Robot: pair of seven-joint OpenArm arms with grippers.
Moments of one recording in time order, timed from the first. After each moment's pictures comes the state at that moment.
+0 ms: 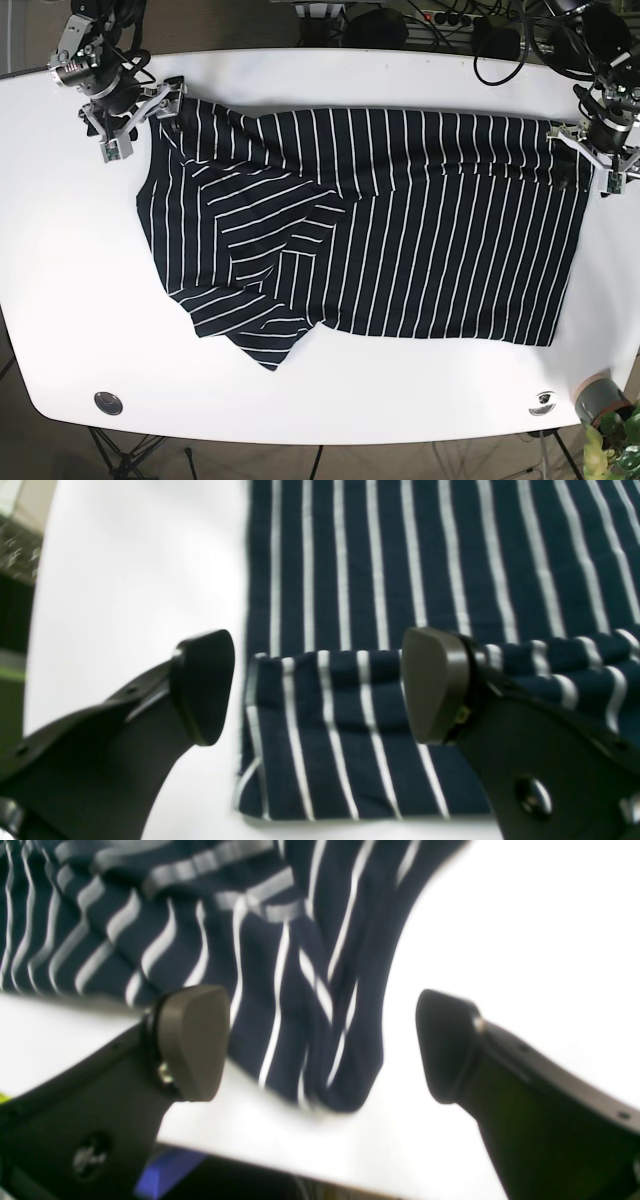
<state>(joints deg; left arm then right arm) 16.4 -18.0 -40.6 91.9 -9.0 -37.3 23.3 -23.7 5.4 31.1 112.9 26.3 32.6 -60.2</state>
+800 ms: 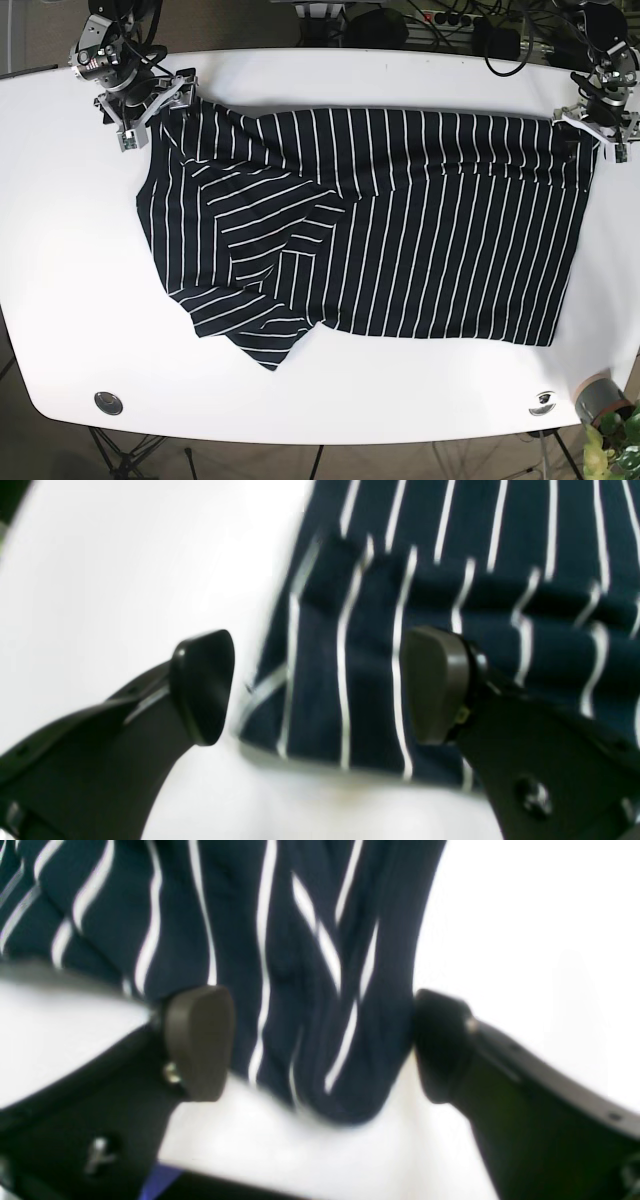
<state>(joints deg) 18.3 -19.6 -40.4 74.9 -9.5 -30.7 14.1 -22.9 2.1 29.3 104.0 16.7 34.8 -53.3</state>
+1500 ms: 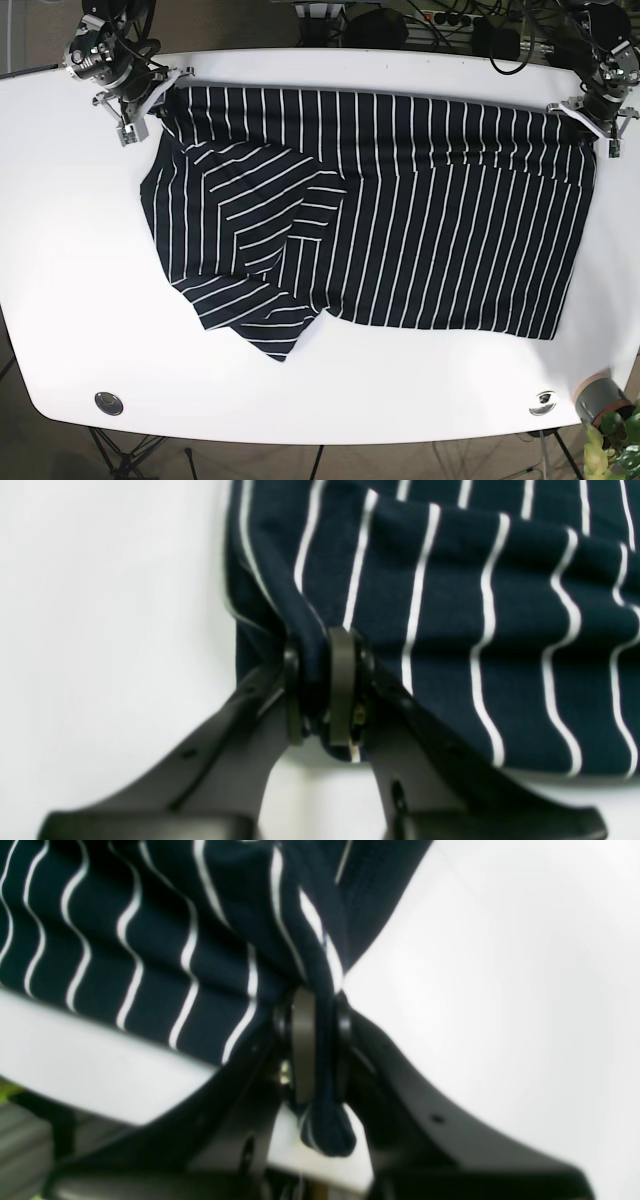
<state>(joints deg) 19.2 -20.5 -41.1 75.4 -10.3 -37.7 22.0 -24.5 4.3 31.4 103.9 18.1 37.5 -54.5</state>
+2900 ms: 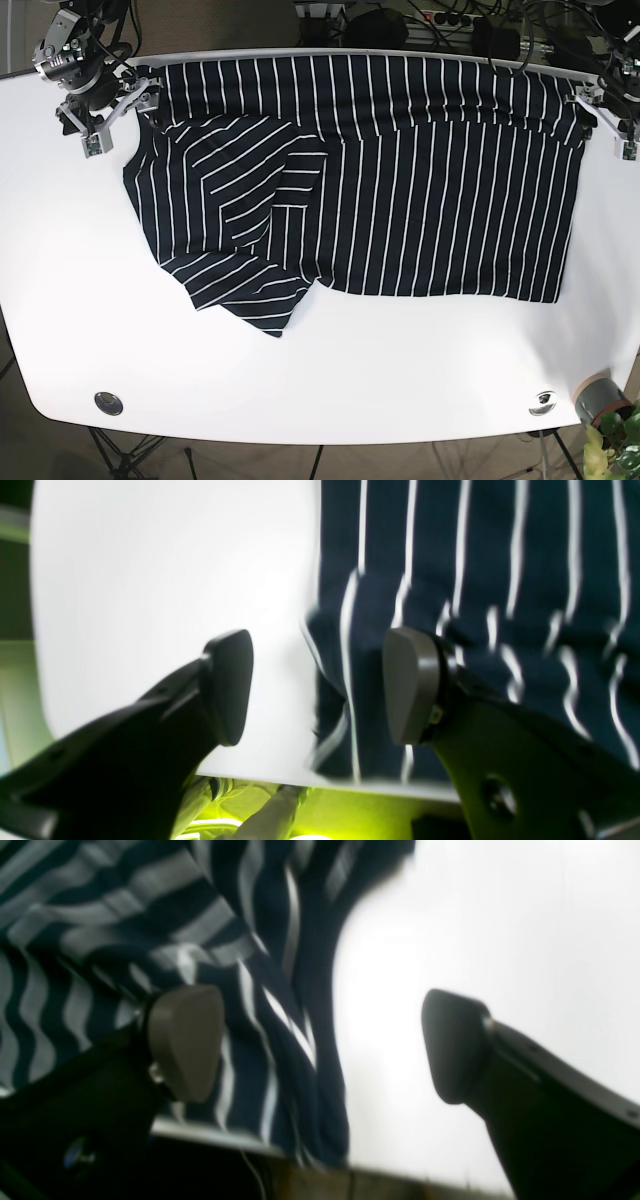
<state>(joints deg) 20.9 -17.5 -49.6 95.5 -11.5 -40.3 41.9 -23.6 6.7 36.7 111.1 21.6 39.0 -56.1</state>
